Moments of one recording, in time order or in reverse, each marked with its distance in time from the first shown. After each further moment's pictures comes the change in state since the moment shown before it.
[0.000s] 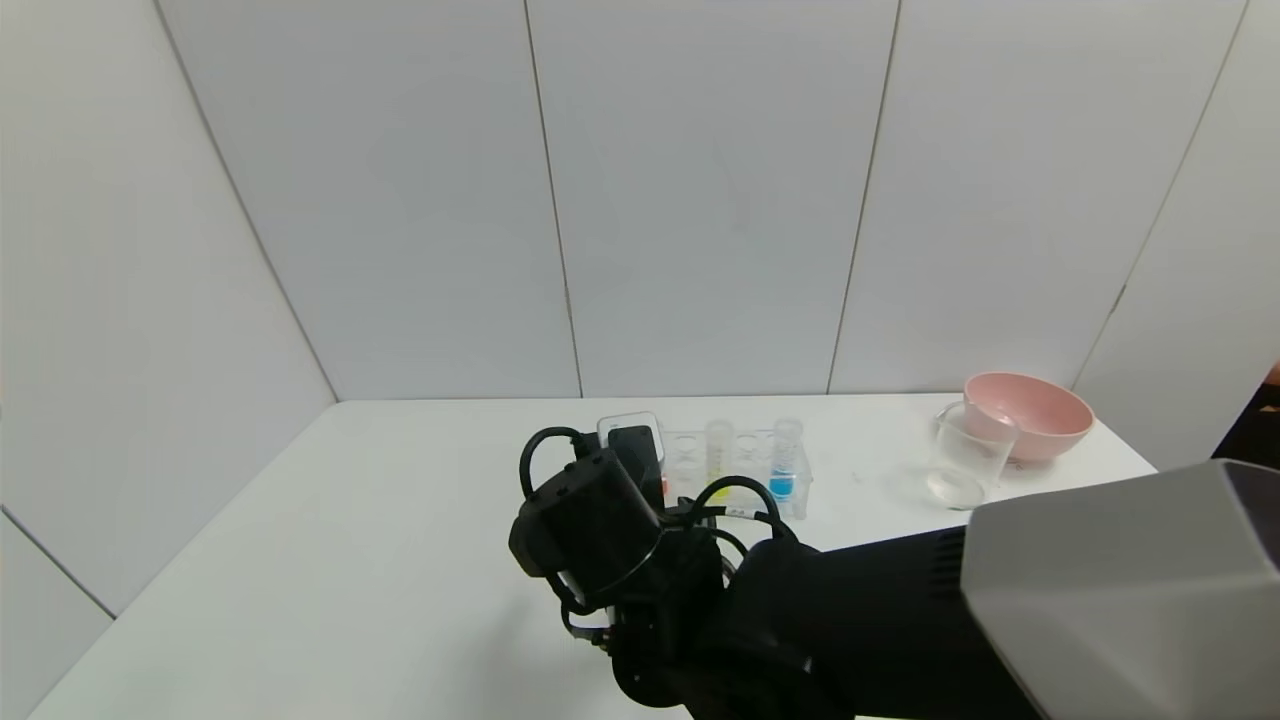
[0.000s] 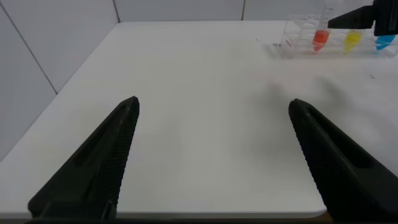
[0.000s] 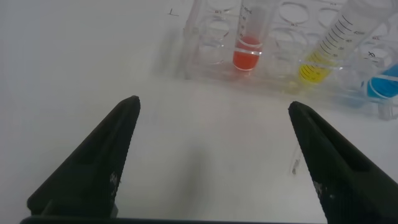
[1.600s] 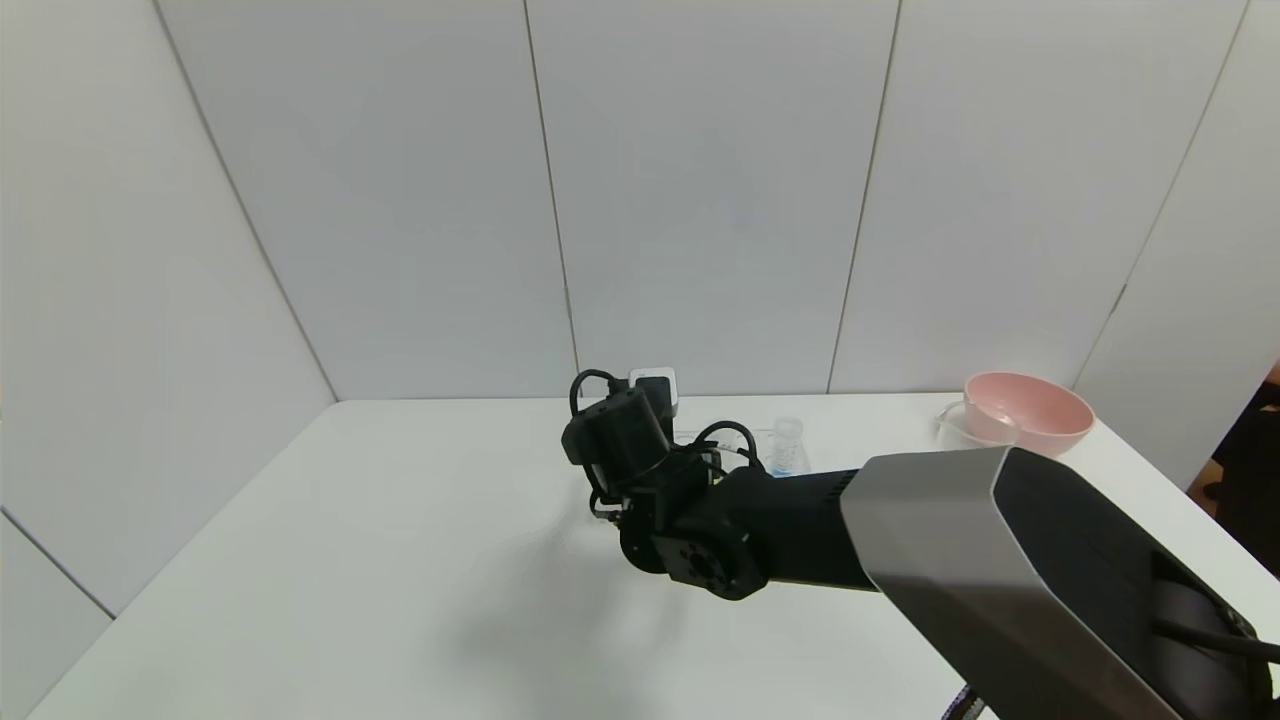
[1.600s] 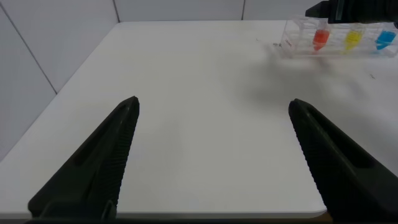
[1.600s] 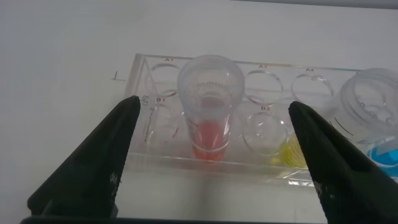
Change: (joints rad) left arm 0.000 0.000 0.000 0.000 0.000 0.000; right arm -0.154 0.247 -0.382 0.045 -0.013 -0.067
